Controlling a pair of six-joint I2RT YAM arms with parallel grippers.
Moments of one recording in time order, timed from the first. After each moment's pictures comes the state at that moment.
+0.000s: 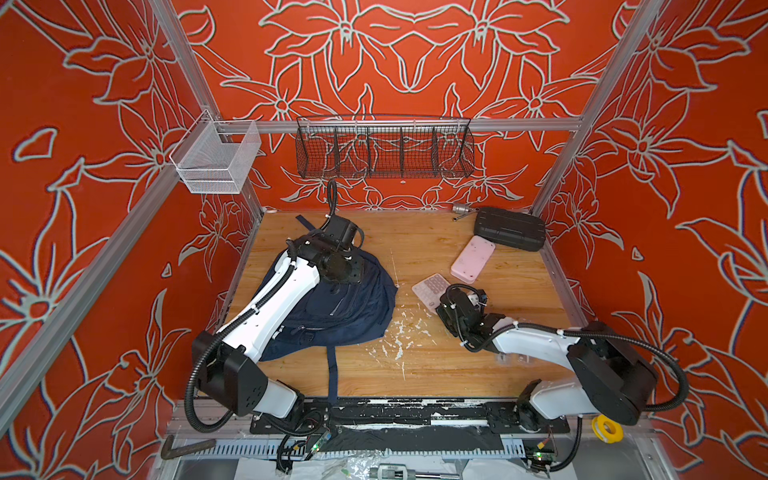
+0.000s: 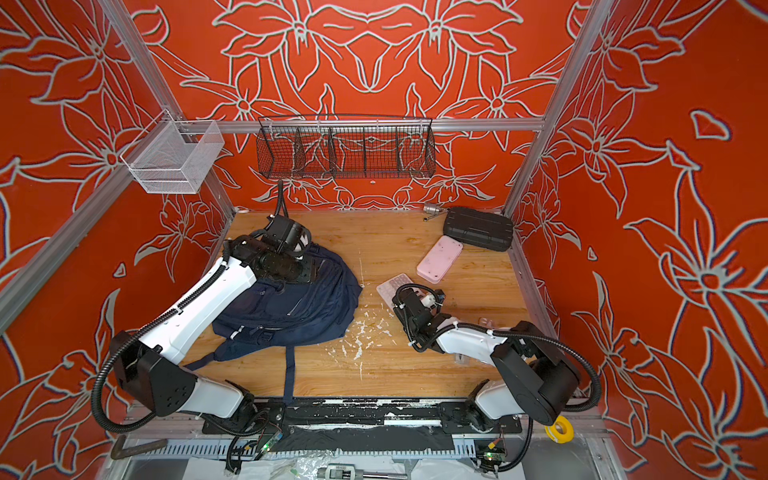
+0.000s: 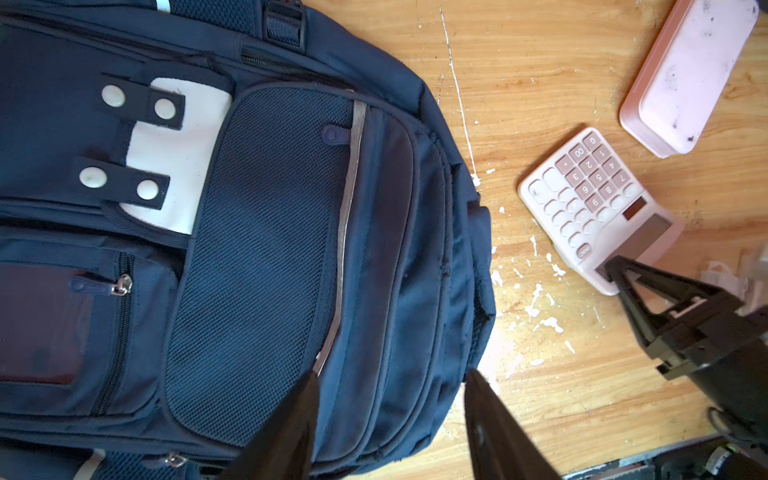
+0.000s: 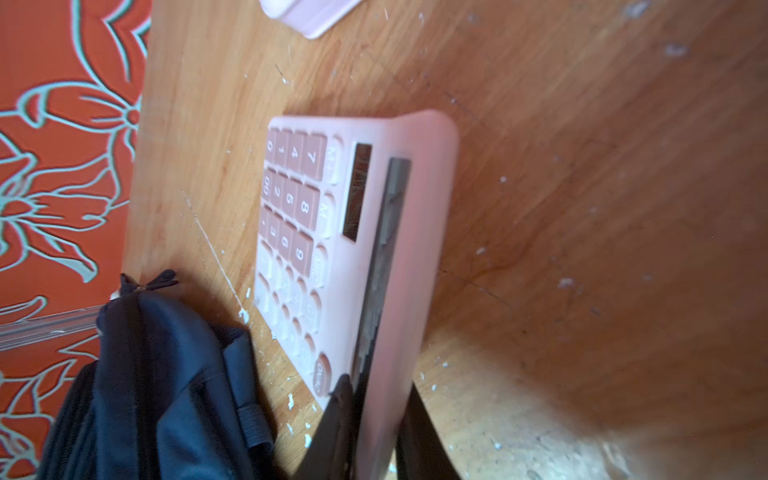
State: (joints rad) left arm -0.39 1.46 1.44 -1.08 0.00 -0.37; right arm 0.71 1.39 0.55 0.00 0.33 1.54
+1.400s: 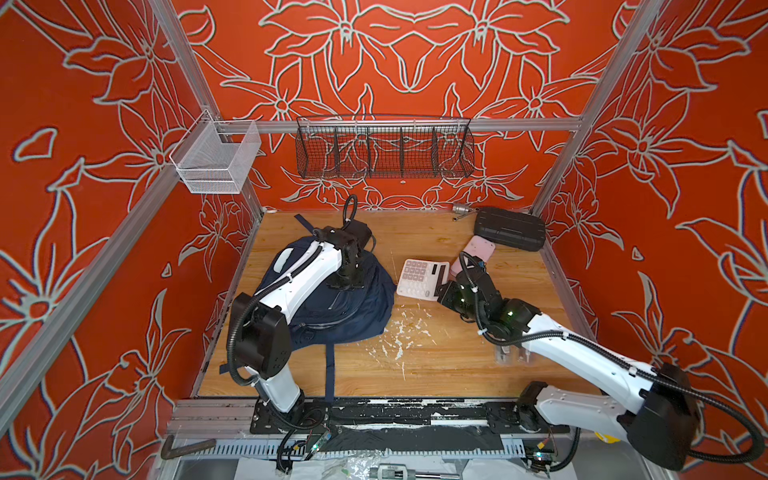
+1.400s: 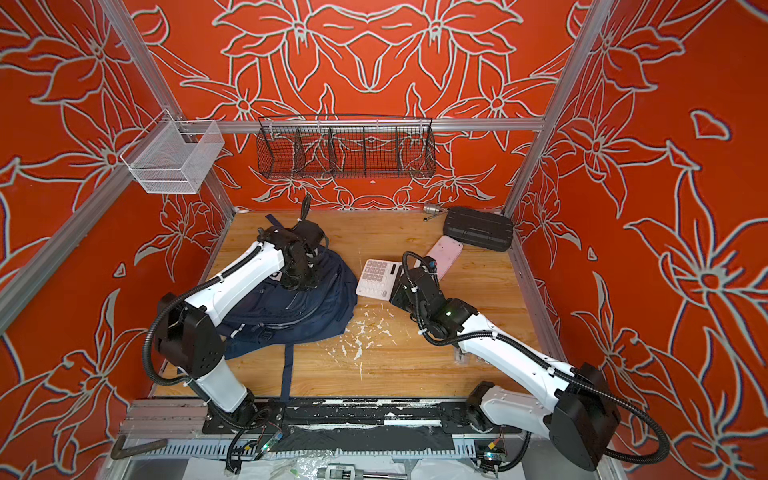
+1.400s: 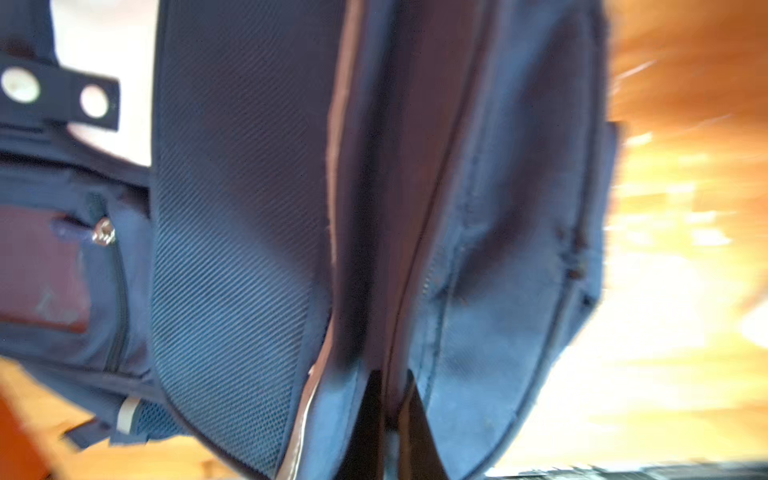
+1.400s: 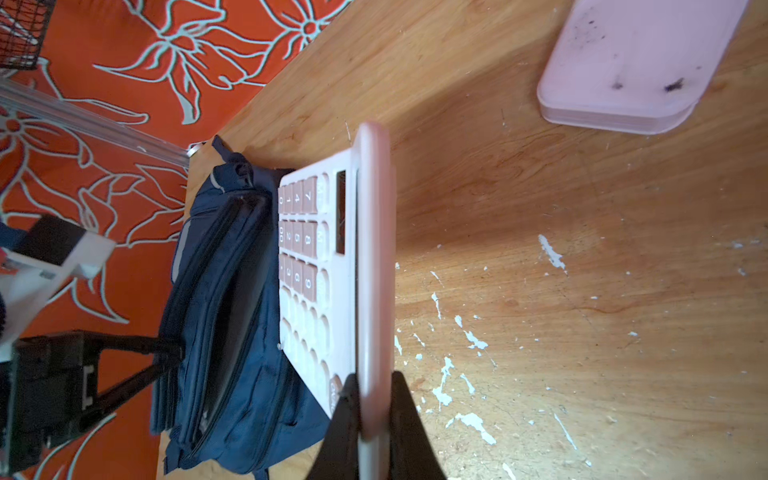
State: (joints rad) left arm -0.38 1.67 1.55 -1.24 -0.01 -0.37; right arm 0.72 1.13 0.83 -0.34 0.18 1.01
